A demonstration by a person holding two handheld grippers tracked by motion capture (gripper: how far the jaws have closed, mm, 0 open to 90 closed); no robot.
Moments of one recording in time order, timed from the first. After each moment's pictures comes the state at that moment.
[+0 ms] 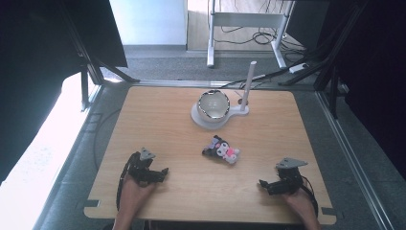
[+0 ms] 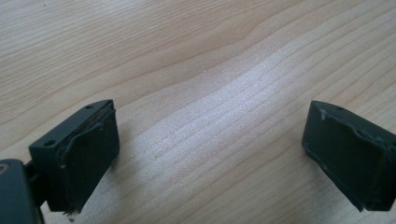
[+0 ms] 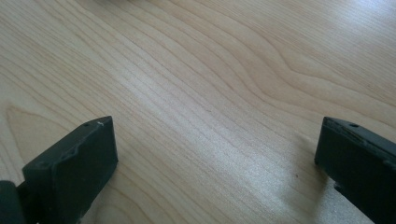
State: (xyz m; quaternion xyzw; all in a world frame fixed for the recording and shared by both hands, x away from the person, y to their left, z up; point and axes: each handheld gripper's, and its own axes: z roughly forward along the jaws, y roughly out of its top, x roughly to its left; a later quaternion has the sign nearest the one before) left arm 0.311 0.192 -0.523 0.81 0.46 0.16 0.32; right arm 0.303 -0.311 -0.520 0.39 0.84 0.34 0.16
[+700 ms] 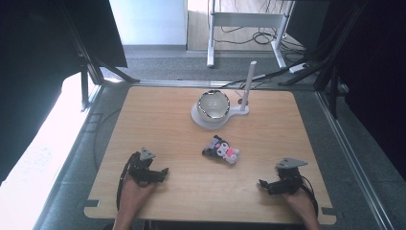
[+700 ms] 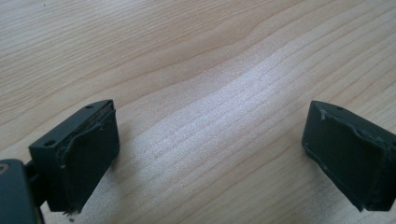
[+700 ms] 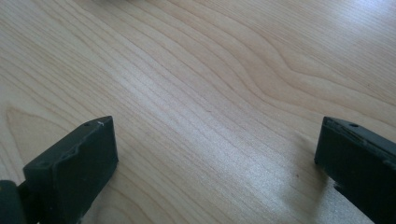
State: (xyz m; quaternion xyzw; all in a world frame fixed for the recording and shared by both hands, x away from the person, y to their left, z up) left arm 0.311 0.192 -0.523 0.81 0.46 0.16 0.32; right arm 0.303 -0.311 -0.520 0.39 0.84 0.34 0.16
